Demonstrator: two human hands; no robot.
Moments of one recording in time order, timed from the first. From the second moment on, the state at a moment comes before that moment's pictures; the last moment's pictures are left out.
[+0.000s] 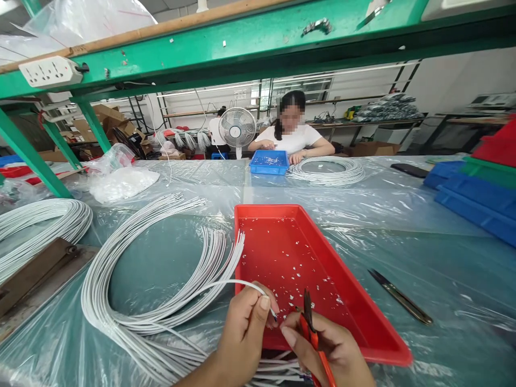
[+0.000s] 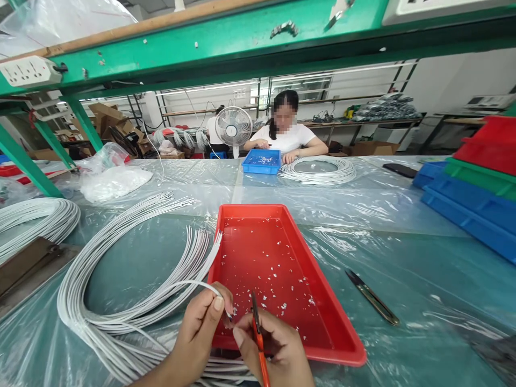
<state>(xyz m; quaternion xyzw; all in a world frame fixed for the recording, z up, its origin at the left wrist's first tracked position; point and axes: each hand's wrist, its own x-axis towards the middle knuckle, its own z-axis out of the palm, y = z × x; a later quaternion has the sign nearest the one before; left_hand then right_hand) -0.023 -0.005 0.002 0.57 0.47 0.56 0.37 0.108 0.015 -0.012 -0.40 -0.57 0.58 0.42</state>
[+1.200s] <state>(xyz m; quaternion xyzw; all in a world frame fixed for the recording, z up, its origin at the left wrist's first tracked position) -0.015 -0.005 -0.006 0.63 0.47 0.53 0.32 0.112 0.023 -0.018 -0.41 -0.70 0.31 0.48</state>
